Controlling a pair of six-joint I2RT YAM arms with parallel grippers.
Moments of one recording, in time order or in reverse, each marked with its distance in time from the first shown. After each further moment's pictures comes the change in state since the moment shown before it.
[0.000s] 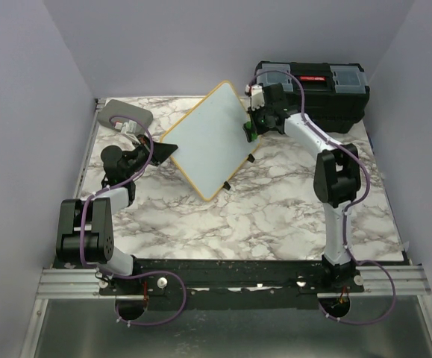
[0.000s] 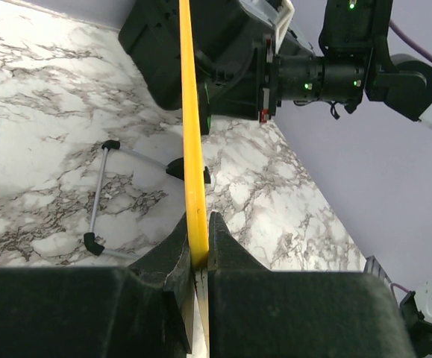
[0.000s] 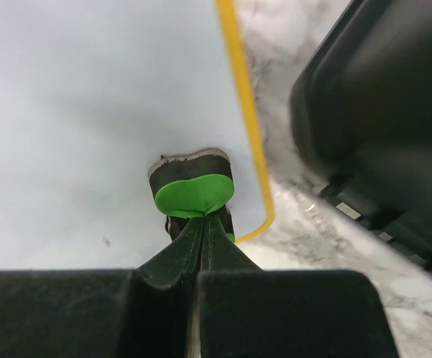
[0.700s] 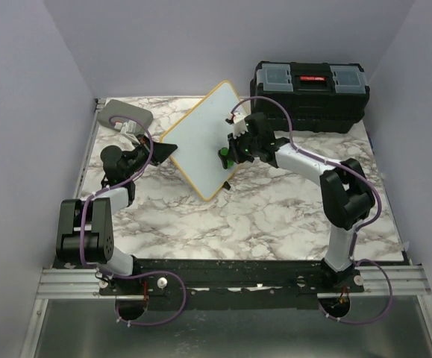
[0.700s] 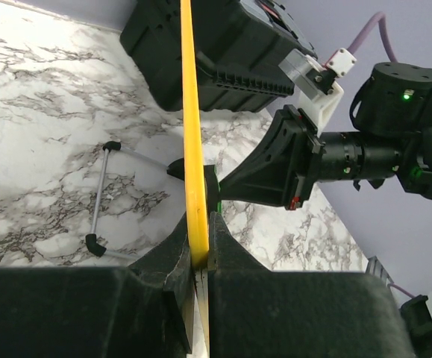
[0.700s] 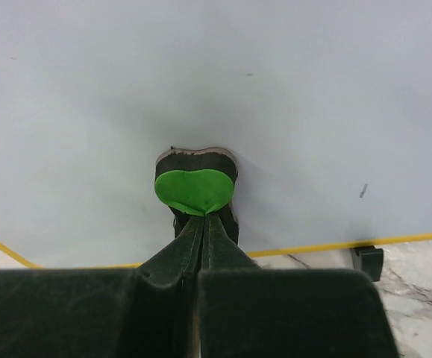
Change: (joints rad) left arm 0.001 0.000 0.000 0.003 0.000 0.000; right arm 0.179 -0.279 -0.542 0.357 -0.150 0.156
